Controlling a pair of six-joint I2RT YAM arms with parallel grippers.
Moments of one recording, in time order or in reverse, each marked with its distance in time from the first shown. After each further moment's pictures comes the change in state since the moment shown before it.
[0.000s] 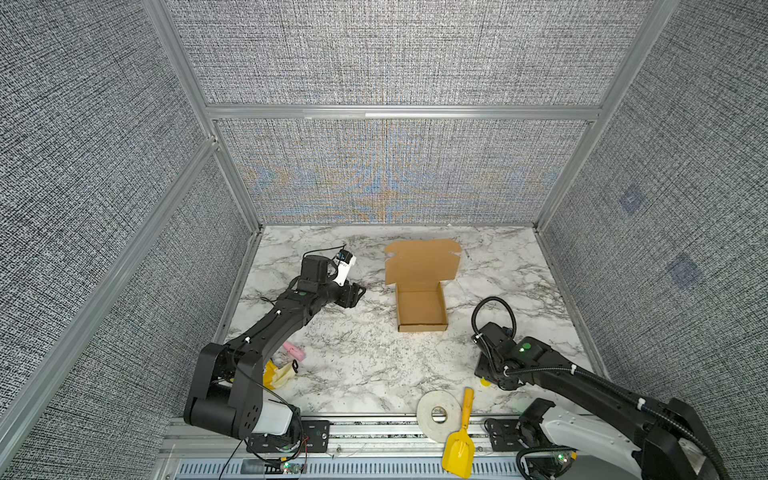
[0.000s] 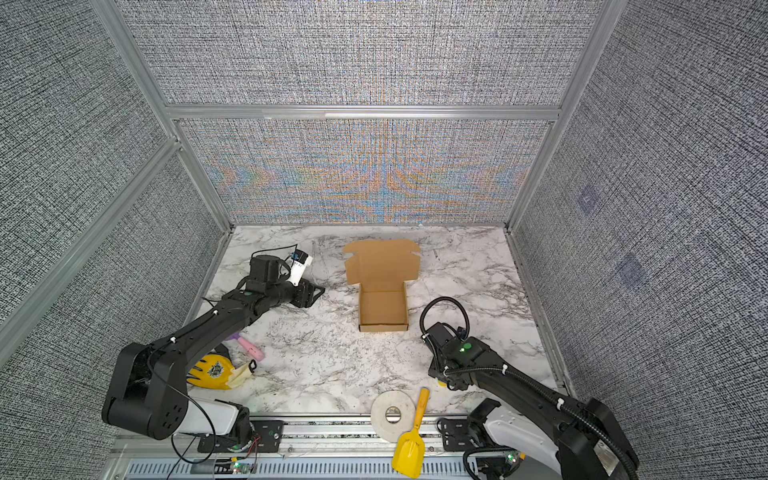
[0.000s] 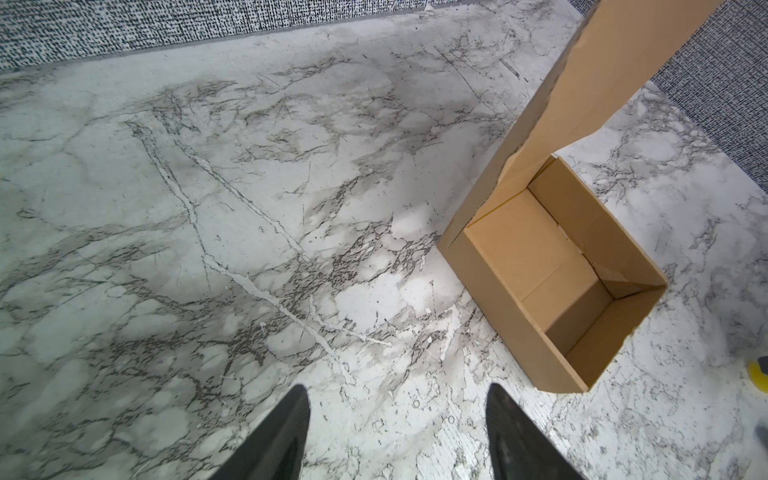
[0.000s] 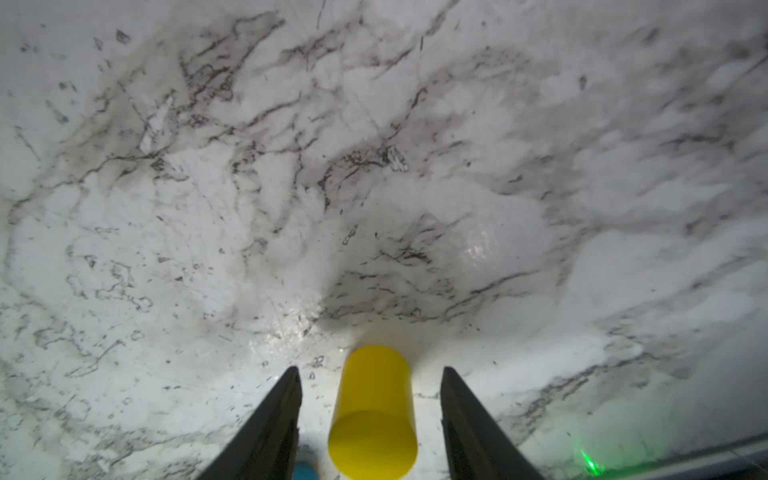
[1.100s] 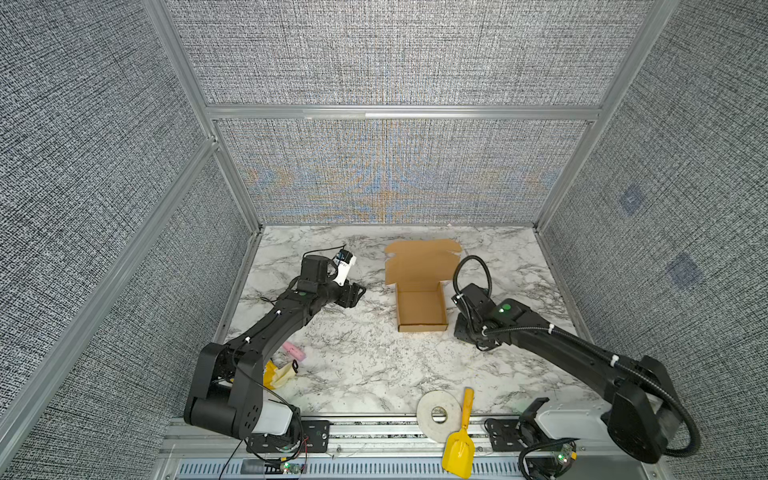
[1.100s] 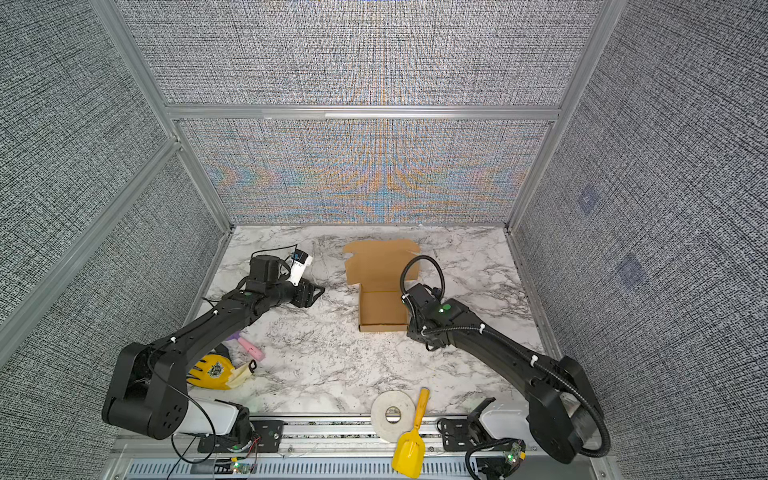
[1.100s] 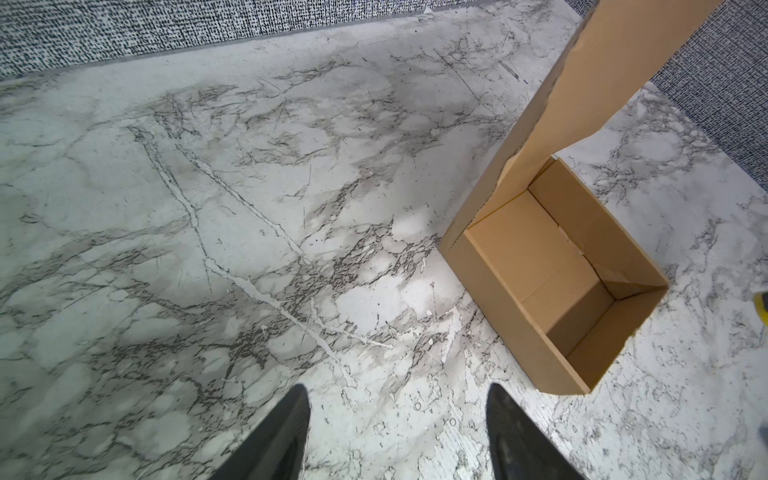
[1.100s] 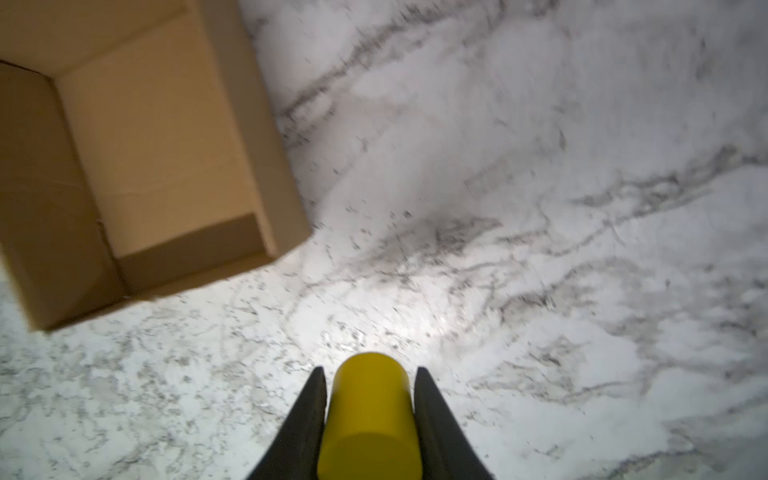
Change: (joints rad) left arm 0.001 0.002 -0.001 0.007 0.001 0.005; right arm -0.004 0.307 0.438 0.034 0.044 -0.167
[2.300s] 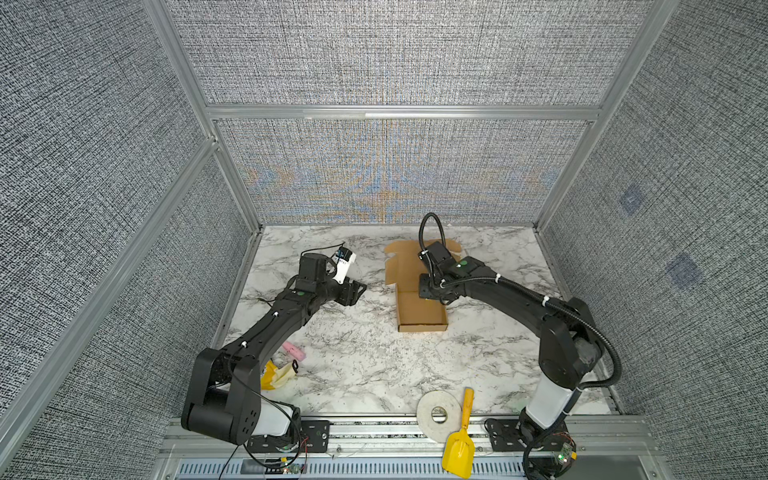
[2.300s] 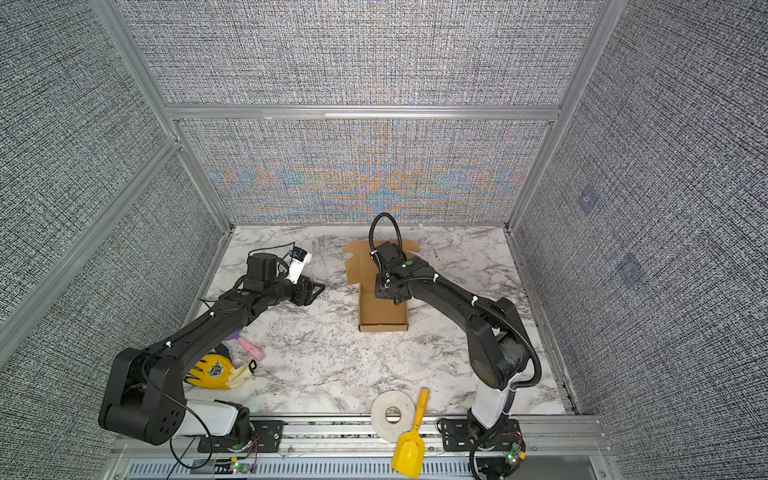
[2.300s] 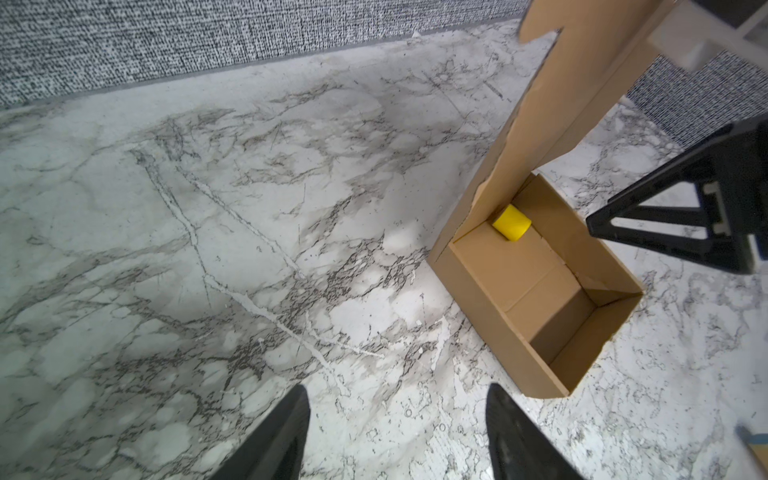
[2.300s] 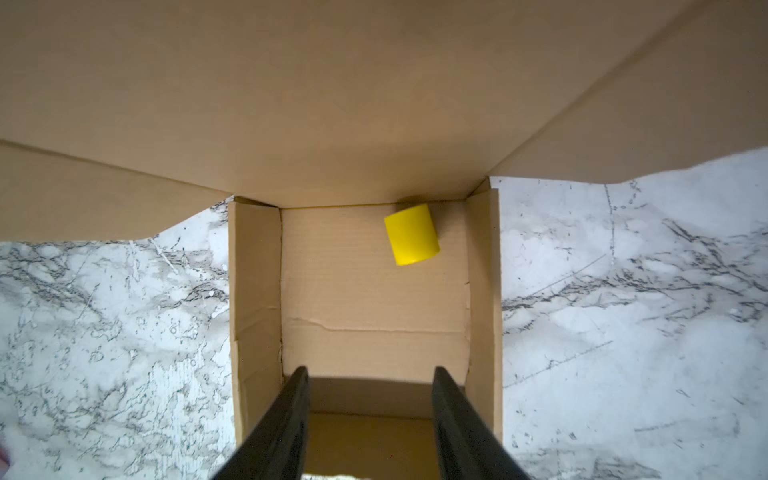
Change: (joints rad) left arm 0.001 -0.027 0.020 -0.001 0.039 -0.004; right arm -0.018 0.423 0.458 0.097 -0.043 -0.258
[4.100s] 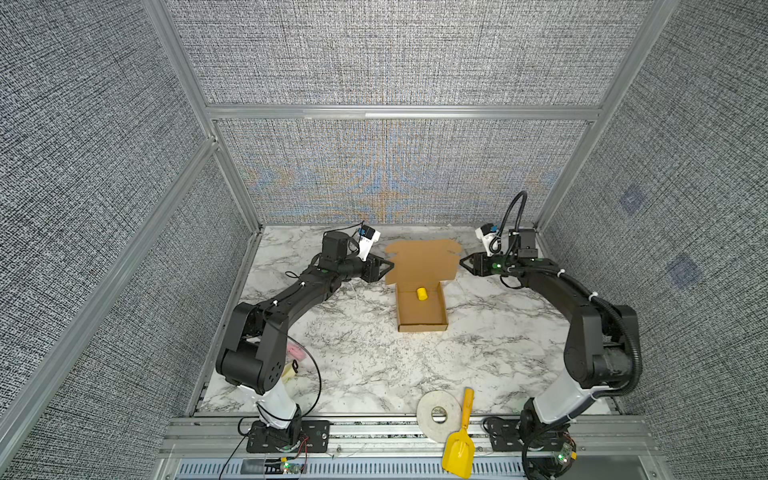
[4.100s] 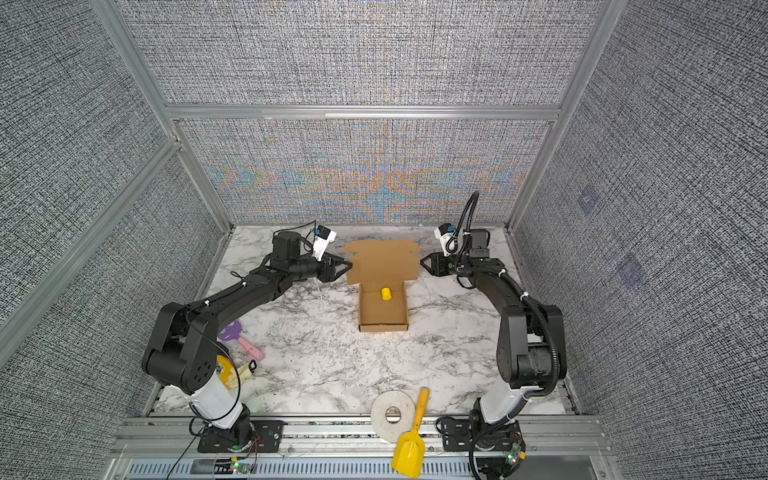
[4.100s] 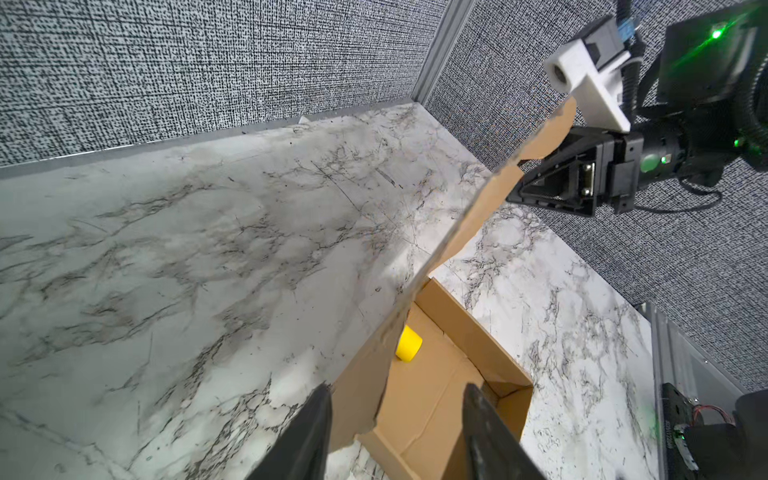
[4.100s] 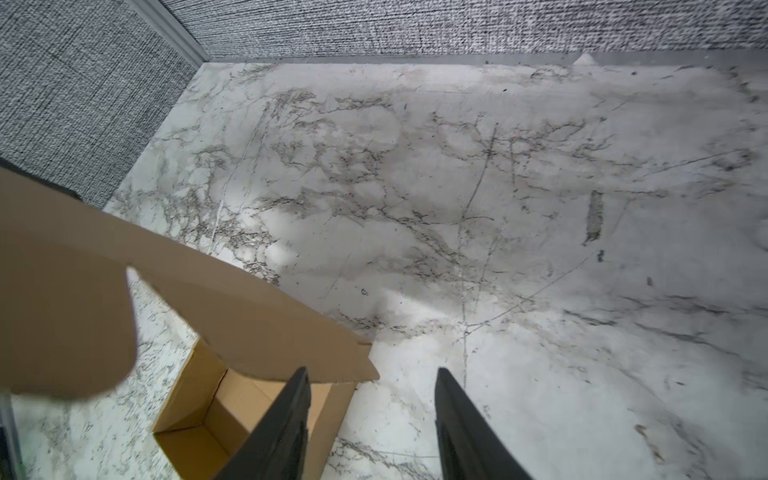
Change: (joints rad) left arm -0.084 0.306 0.255 0.215 0.242 -0.172; right arm -0.581 -0.083 -0.230 0.479 -0.763 -0.650
